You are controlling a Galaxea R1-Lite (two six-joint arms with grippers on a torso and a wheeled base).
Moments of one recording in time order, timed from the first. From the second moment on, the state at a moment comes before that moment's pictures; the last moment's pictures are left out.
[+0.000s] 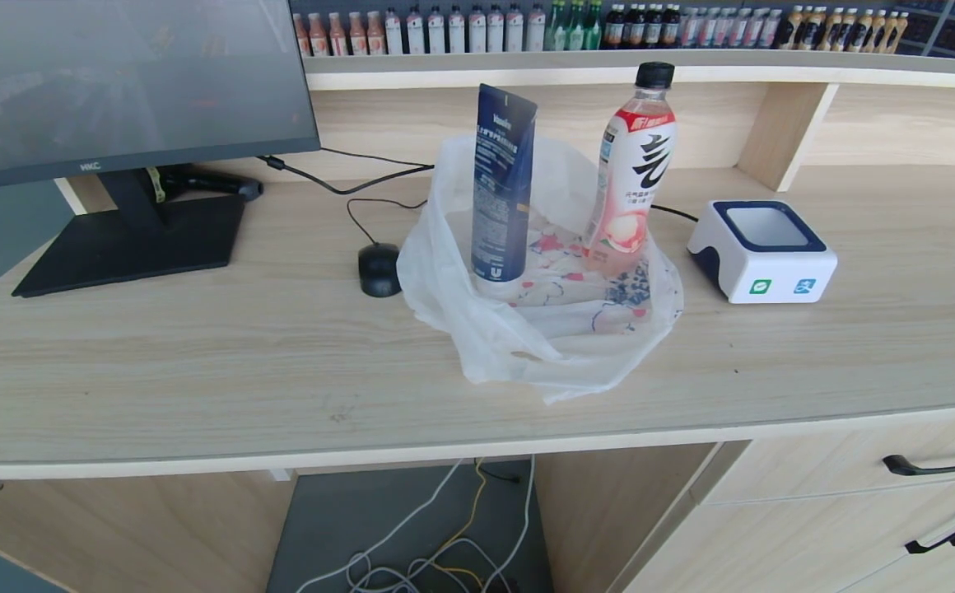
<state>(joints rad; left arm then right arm) 0.00 0.00 0.00 0.00 0.00 -0.01 -0.07 0.10 0.00 0.00 0.00 -0.11</state>
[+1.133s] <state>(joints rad) 0.00 0.00 0.00 0.00 0.00 -0.01 -0.01 0.00 0.00 0.00 -0.01 0.01</state>
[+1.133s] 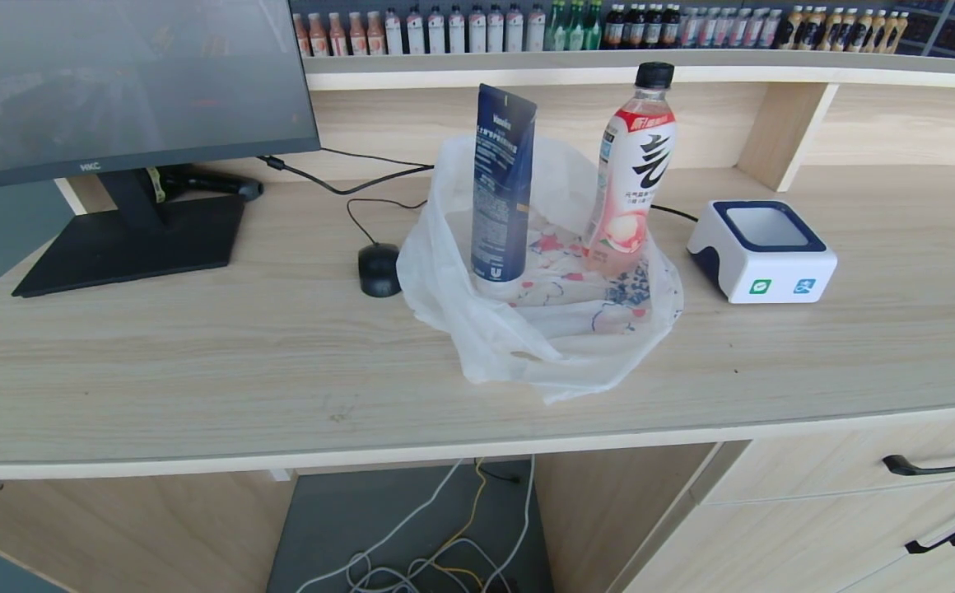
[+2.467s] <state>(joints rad) 0.00 0.00 0.00 0.00 0.00 -0.02 -0.01 0.00 0.00 0.00 0.00 0.01</state>
